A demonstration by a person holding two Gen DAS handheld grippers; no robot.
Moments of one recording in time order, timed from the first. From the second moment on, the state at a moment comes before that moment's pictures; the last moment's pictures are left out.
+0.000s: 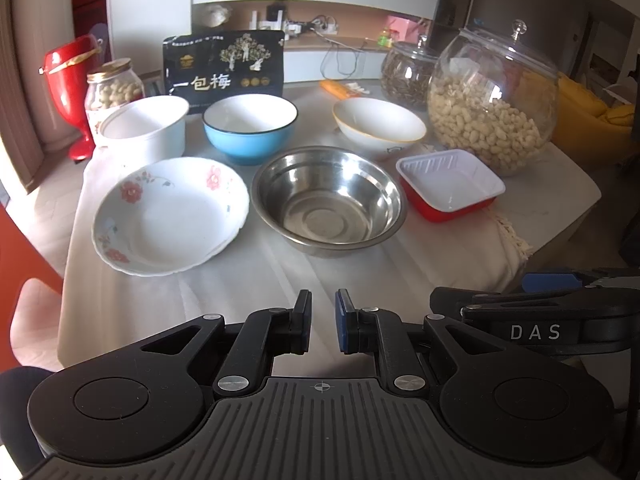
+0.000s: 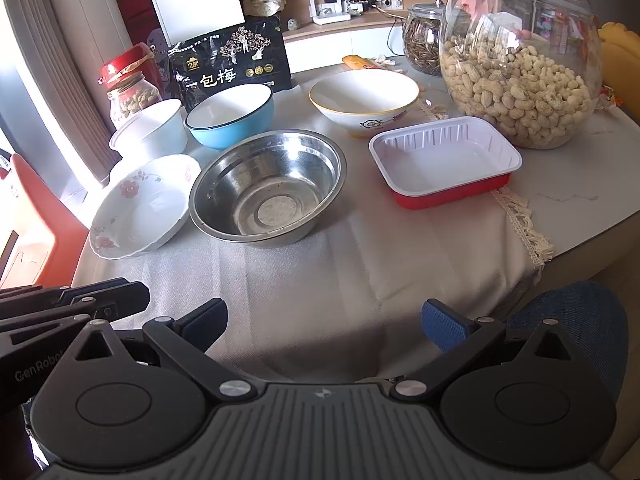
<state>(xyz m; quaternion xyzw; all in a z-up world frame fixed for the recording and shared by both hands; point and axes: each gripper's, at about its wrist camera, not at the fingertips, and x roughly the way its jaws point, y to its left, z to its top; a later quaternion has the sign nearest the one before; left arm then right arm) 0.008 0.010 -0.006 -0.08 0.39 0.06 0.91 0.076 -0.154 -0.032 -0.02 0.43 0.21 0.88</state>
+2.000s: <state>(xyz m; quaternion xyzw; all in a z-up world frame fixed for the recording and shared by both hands) 0.011 0.014 -0.010 -0.09 0.41 0.07 0.91 0.077 -0.153 -0.038 -0.02 0.44 0.21 0.87</state>
